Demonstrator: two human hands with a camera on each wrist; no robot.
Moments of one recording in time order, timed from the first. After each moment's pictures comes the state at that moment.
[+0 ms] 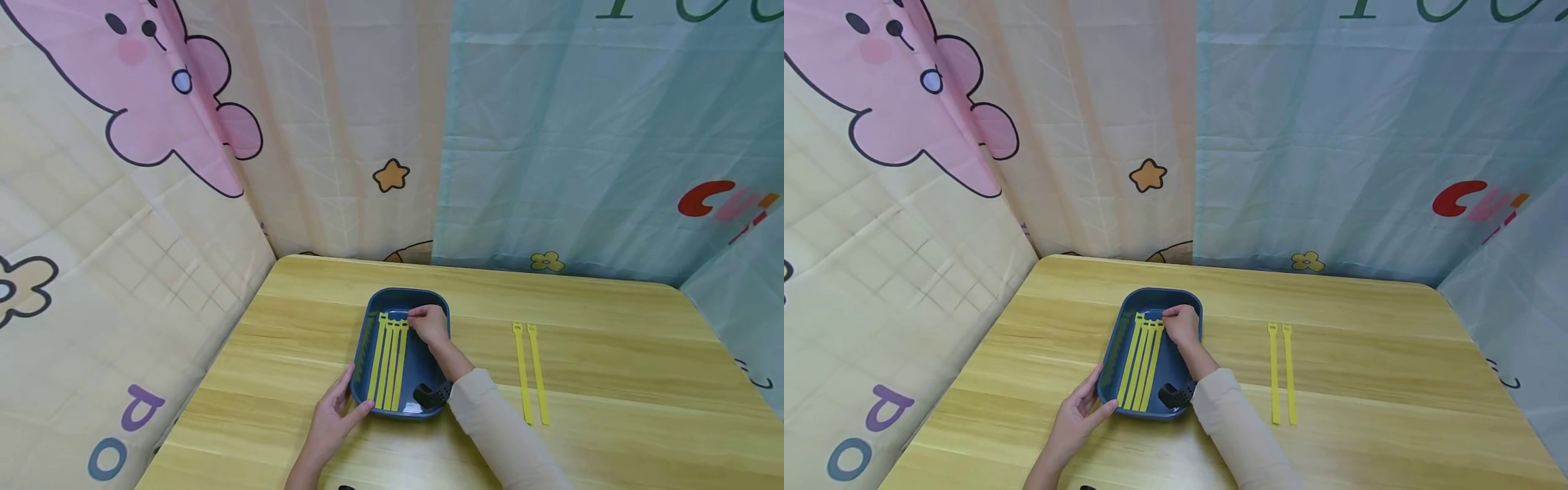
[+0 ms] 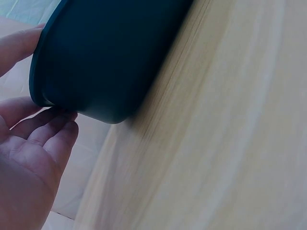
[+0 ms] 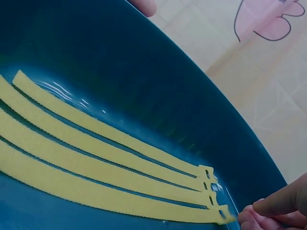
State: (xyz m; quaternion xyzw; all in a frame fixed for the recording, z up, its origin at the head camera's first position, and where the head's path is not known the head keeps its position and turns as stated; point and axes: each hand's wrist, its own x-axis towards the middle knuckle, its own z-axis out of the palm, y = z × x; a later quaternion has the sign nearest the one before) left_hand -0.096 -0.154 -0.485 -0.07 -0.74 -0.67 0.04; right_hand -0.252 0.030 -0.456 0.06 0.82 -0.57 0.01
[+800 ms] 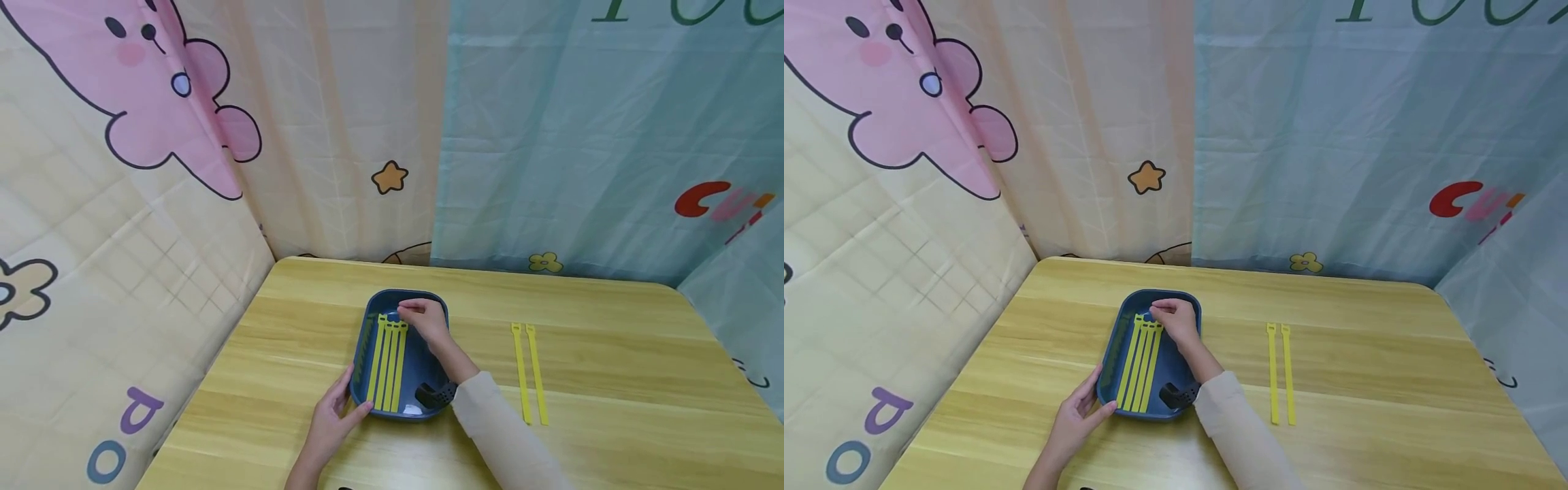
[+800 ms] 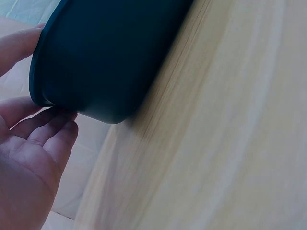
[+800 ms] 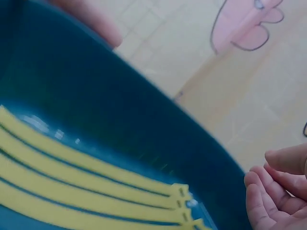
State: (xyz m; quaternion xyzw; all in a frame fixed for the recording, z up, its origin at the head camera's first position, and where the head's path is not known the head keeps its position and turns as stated) left_hand -0.096 -0.153 -0.484 -0.07 -0.74 -0.67 0.05; right_hand -0.248 0.035 -0.442 -0.03 0.74 -0.68 0.03
